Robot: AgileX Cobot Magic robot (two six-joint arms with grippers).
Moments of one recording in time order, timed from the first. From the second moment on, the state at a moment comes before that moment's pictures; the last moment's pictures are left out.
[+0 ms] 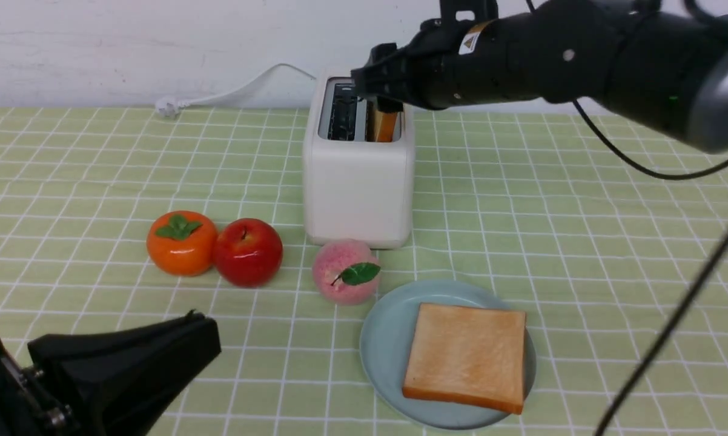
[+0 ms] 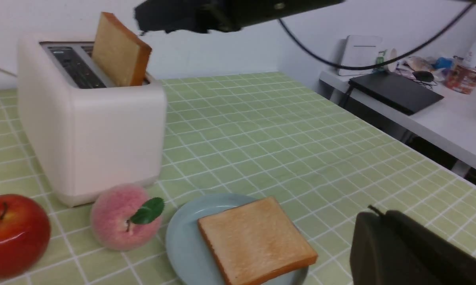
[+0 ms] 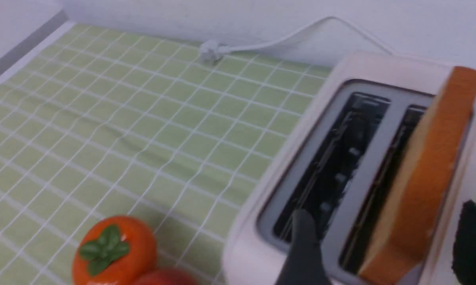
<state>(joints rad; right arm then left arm) 0.49 1.91 -1.73 0.23 0.31 0.04 -1.25 0.56 -0.45 -1.78 -0.56 1.52</state>
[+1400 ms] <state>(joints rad) 0.45 1.54 -1.65 0.16 0.71 -0.01 -1.25 0.56 -0.27 -1.78 -0.50 1.56</state>
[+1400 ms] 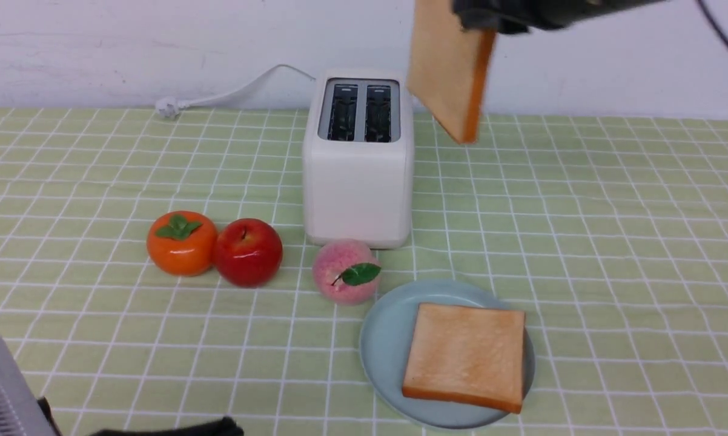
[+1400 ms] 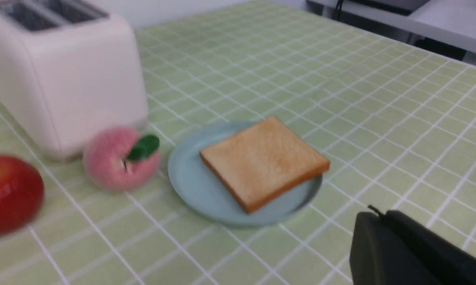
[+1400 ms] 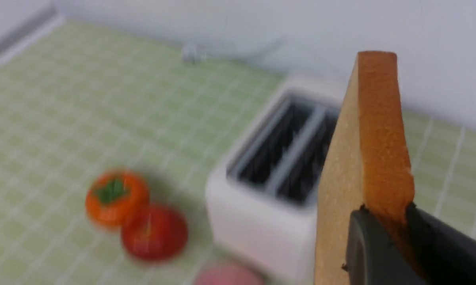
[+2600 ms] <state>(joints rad) 0.40 1.58 -1.02 0.93 0.39 -0.41 -1.25 0.56 -0.15 -1.78 -0.46 1.34</state>
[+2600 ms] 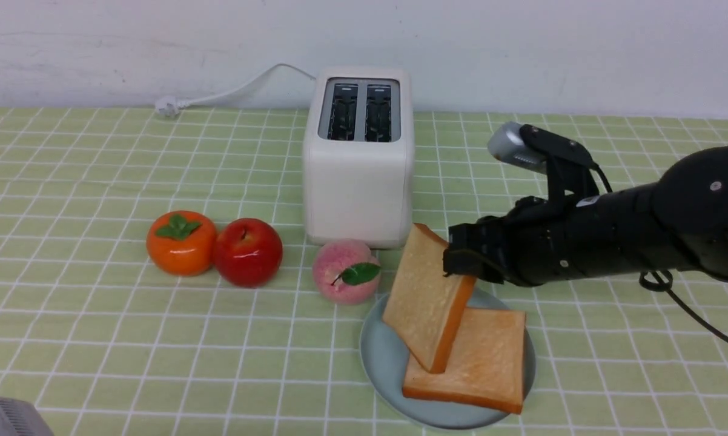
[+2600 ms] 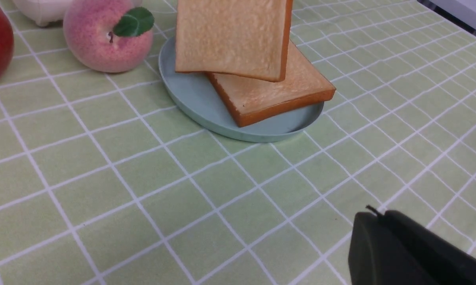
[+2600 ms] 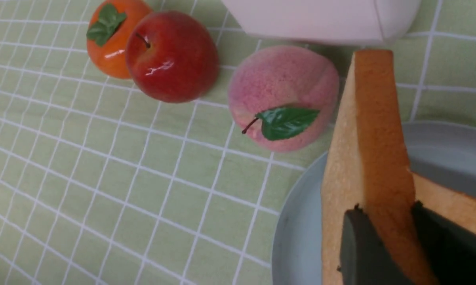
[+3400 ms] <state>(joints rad) 0.27 0.99 -0.99 0.34 0.97 -0.02 -1.25 0.56 -0.15 -1.78 -0.46 1.34</state>
